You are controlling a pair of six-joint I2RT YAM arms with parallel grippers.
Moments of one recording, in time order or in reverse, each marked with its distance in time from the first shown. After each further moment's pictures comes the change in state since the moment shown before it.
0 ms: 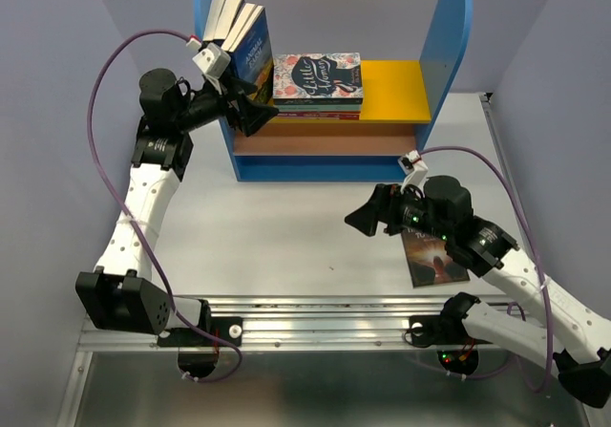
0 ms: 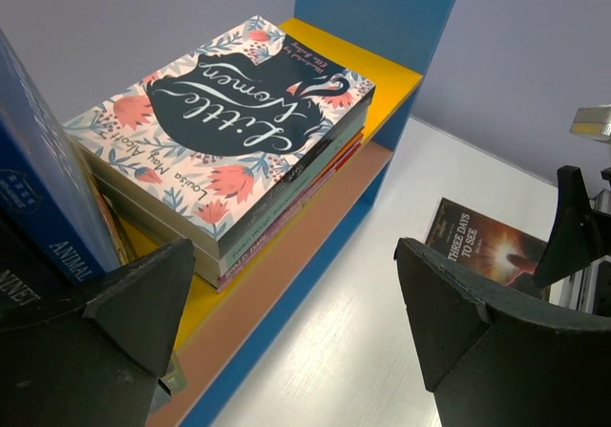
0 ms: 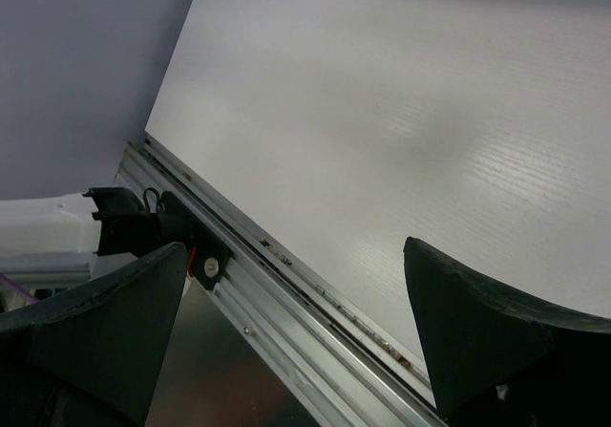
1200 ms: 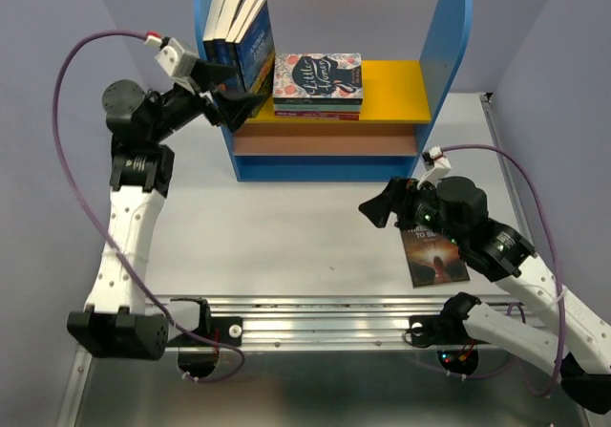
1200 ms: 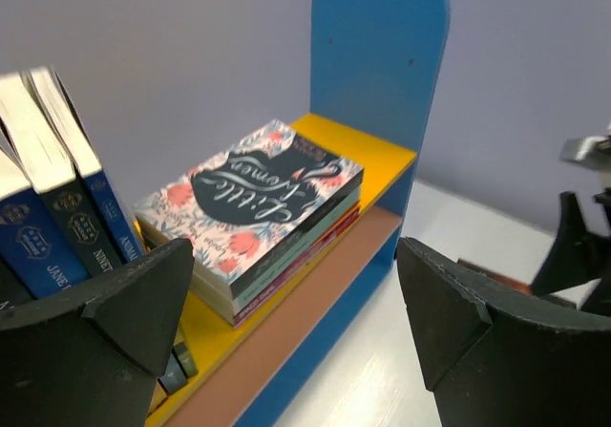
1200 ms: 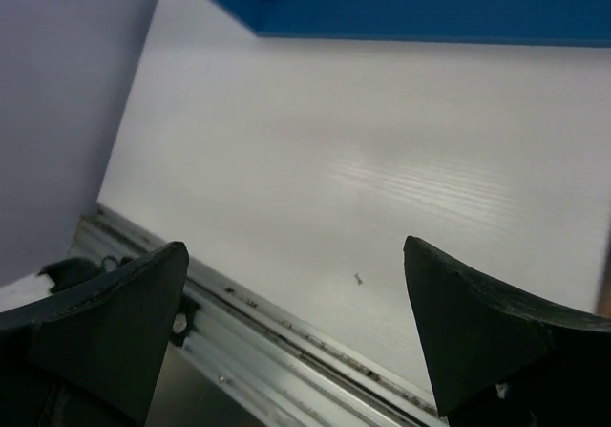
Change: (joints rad) left arm 0.052 -0.087 0.010 0.141 -0.001 -0.092; right arm 0.000 -0.061 0.064 -0.107 0.207 0.006
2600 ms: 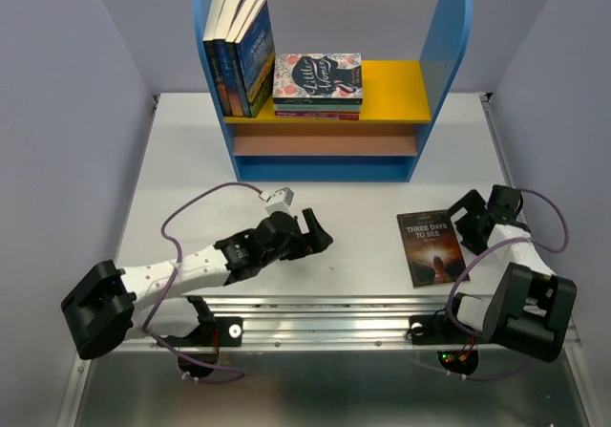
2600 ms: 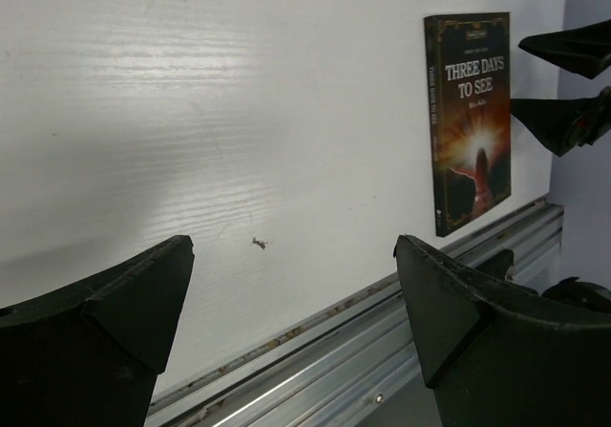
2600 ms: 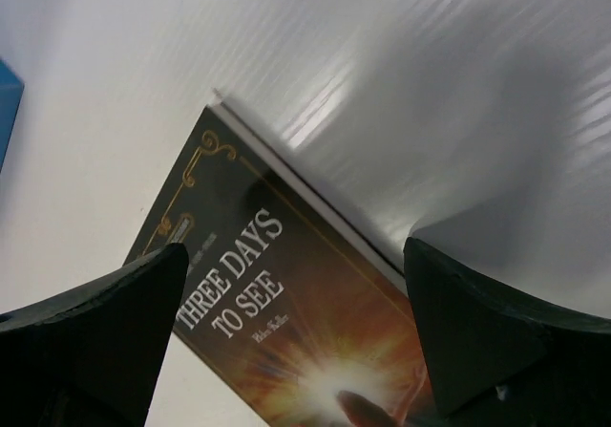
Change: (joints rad) left arm -0.912 -0.142 -0.855 -0.137 -1.066 -0.821; right arm -1.061 0.439 -0.355 0.152 -0.128 -0.060
